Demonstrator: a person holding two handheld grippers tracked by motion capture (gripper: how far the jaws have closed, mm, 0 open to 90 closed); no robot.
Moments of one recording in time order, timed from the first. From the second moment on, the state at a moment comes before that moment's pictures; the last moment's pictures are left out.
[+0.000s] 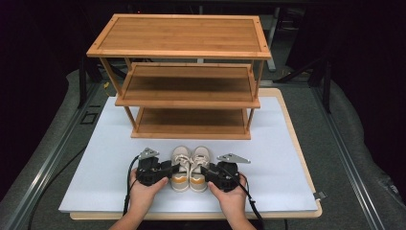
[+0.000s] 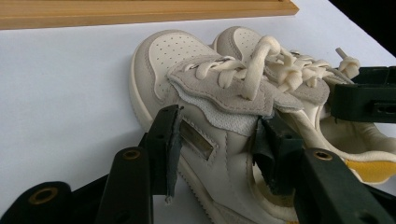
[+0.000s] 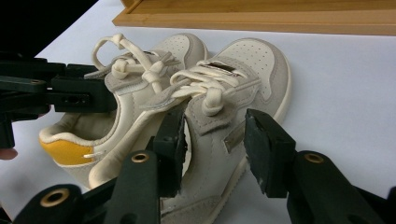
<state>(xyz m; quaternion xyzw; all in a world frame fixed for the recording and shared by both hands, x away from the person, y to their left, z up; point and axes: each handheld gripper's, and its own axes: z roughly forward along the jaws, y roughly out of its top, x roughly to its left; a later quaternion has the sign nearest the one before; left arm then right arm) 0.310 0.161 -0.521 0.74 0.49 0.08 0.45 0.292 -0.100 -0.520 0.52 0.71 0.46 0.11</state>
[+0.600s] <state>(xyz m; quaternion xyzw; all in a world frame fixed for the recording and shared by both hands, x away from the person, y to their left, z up) 0.293 0.169 -0.530 0.69 0.52 0.09 0.49 0.283 -0.098 -0.525 0.54 0.68 0.48 0.11</state>
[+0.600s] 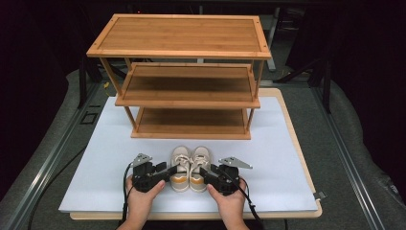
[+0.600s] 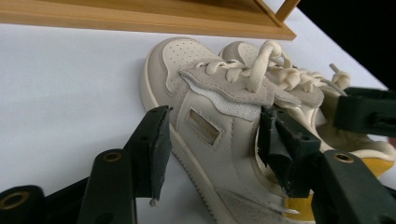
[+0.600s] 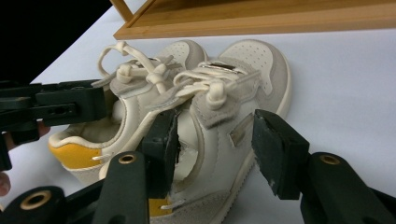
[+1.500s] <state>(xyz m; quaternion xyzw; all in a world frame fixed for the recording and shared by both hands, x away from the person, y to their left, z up) 0.291 0.162 -0.545 0.66 0.54 0.08 0.53 0.281 -0.095 -0.547 0.57 0.62 0.52 0.11</state>
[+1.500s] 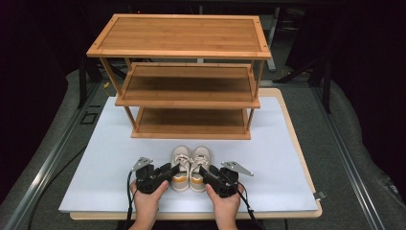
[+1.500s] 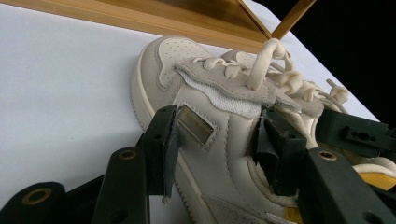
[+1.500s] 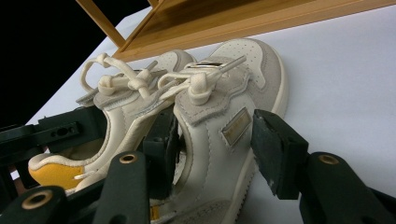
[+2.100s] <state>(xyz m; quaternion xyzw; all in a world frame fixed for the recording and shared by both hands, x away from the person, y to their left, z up) 0.290 0.159 -0.546 0.65 0.54 0.09 0.53 0.282 -0.094 -0.545 0.58 0.62 0.52 0.11</state>
